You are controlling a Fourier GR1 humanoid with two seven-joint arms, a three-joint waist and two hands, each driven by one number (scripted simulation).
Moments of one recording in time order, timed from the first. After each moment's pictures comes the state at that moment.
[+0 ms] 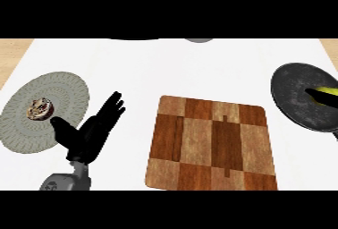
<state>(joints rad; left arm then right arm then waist) -0.08 0.09 -0.12 -1.55 0.22 -0.07 0.22 -0.67 -0.54 -0.56 -0.34 0.27 -0.54 -0.40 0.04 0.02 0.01</state>
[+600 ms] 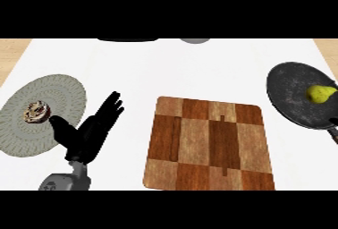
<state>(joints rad) -0.08 0.09 -0.11 -1.56 0.21 -0.06 0.24 -0.52 -0.67 -0.67 -0.25 0.12 -0.06 -0.61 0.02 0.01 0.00</state>
